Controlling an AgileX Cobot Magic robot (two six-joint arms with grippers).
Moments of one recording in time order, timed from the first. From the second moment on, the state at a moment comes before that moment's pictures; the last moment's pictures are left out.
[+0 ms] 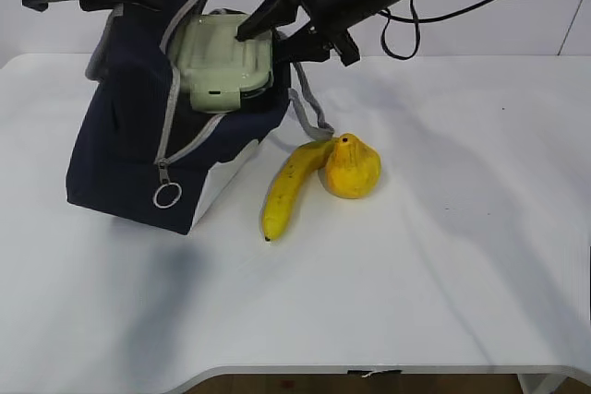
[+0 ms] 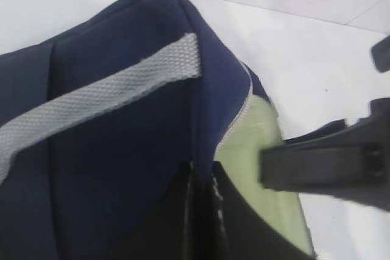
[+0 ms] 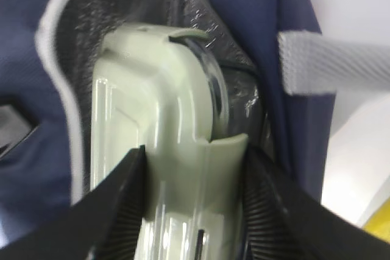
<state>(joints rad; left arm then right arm) -0.23 1.70 -1.44 -0.67 0.58 0.16 0.24 2.30 -2.17 0.98 1.13 -0.12</state>
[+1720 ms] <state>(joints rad) -0.23 1.70 -1.44 -0.72 0.59 0.16 0.46 2.39 -2.17 1.00 0.82 -0.41</state>
